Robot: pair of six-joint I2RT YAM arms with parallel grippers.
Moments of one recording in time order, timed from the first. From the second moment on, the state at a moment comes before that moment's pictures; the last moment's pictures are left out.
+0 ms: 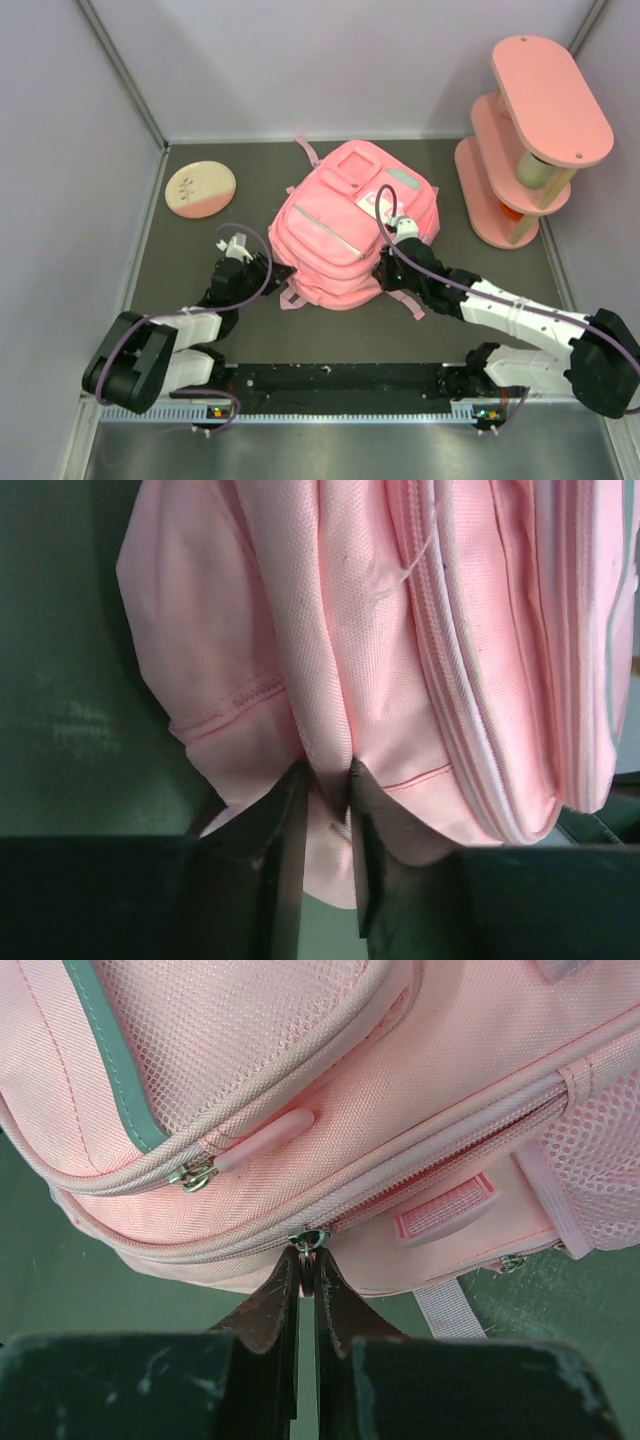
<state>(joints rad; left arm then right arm) -0.35 1.19 0.15 0.67 0.27 -1.00 0.82 1.13 0.63 -0.14 0.20 0.50</state>
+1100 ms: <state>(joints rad) -0.12 0.73 0.16 0.18 0.32 -0.83 0.60 1.02 0.60 -0.25 0.32 0.52</state>
